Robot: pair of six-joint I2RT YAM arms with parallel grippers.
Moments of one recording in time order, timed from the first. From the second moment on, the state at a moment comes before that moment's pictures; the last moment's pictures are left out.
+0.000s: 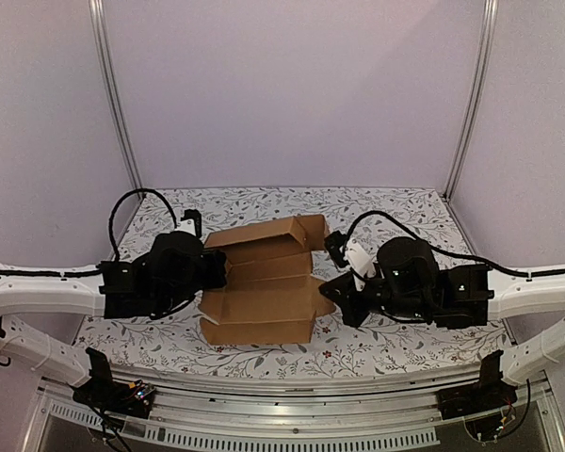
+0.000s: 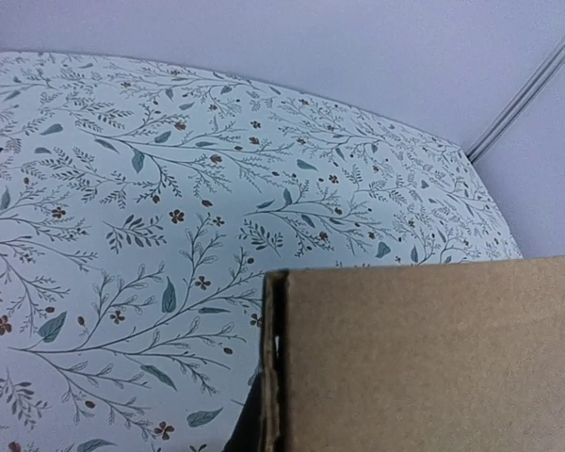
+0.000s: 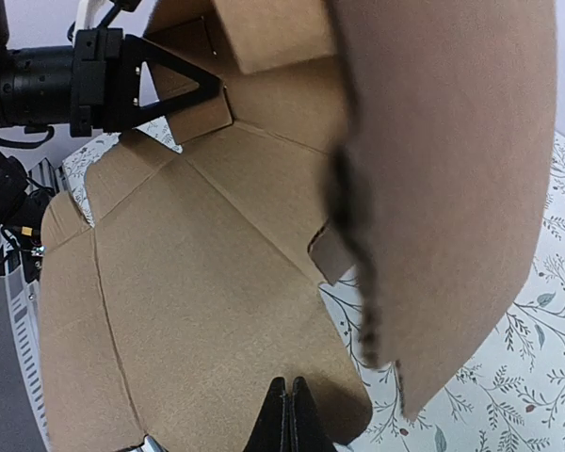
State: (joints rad) left arm -1.02 1.21 0.70 -0.04 -0.62 -0.76; right arm 1.19 1.24 0.82 -0.07 0.22 0.27
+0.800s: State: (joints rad) left arm -1.02 1.16 0.70 0.03 -0.48 -0.78; right arm 1.19 1.05 0.71 -0.04 0.25 0.33
